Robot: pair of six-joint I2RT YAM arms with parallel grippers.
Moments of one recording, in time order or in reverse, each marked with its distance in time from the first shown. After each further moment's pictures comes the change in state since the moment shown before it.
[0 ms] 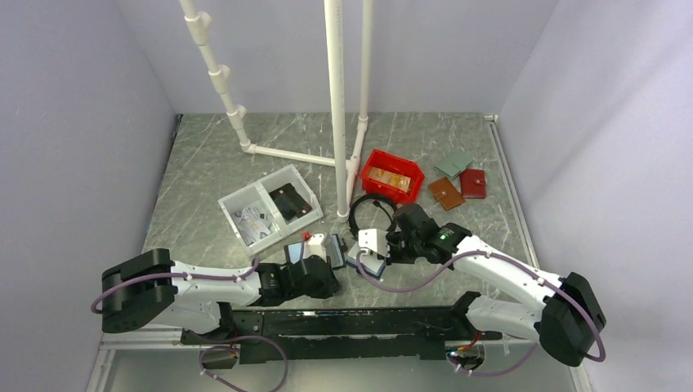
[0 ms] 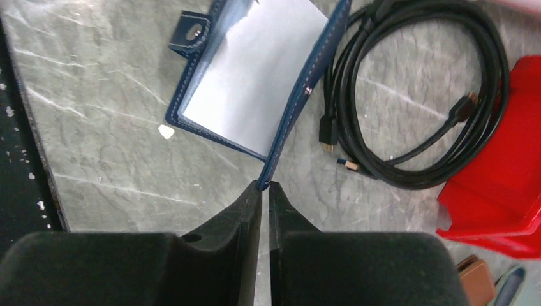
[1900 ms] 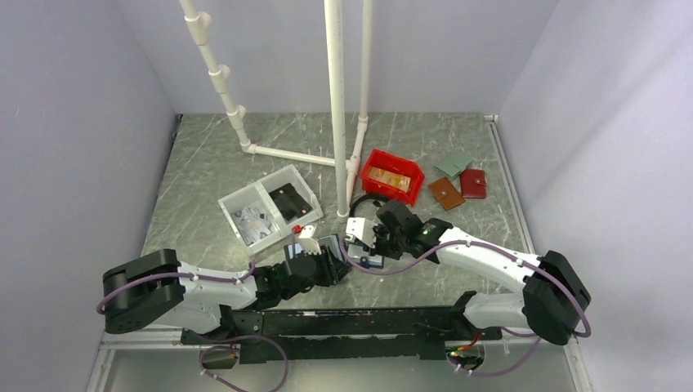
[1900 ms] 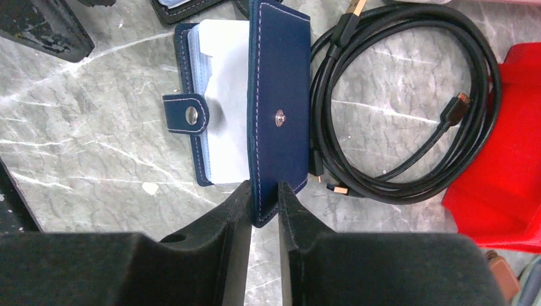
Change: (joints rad) left arm 0.042 0.013 -0.130 0.470 -0.098 0.074; right arm 0.066 0.155 0.058 0.121 0.117 0.221
